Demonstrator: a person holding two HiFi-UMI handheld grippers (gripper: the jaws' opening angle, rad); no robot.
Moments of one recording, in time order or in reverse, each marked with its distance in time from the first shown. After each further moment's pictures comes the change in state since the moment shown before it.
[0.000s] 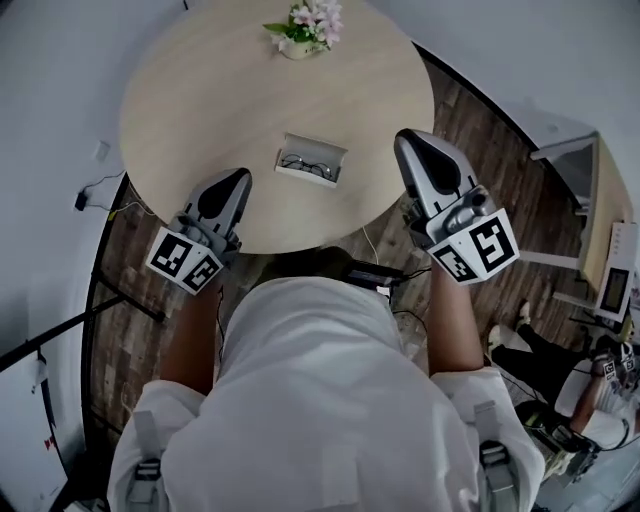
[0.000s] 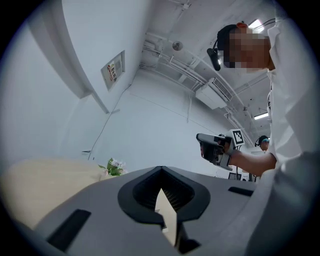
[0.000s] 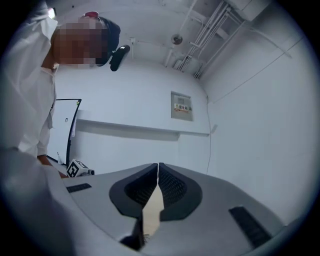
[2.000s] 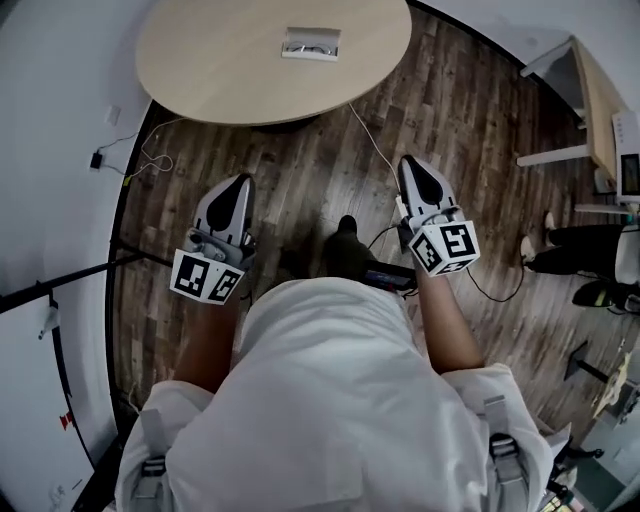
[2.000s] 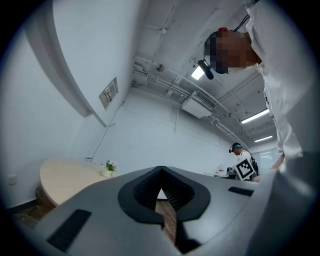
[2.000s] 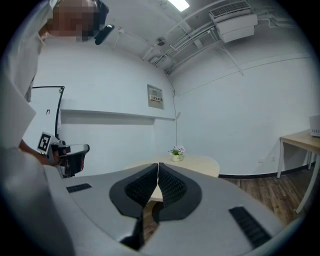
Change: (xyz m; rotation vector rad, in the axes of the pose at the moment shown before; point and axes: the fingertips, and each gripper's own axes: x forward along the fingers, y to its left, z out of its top) left arm -0.295 -0.205 -0.024 0.053 -0.124 -0.048; right arm -0.278 0.272 -0.116 0.160 0.133 -0.480
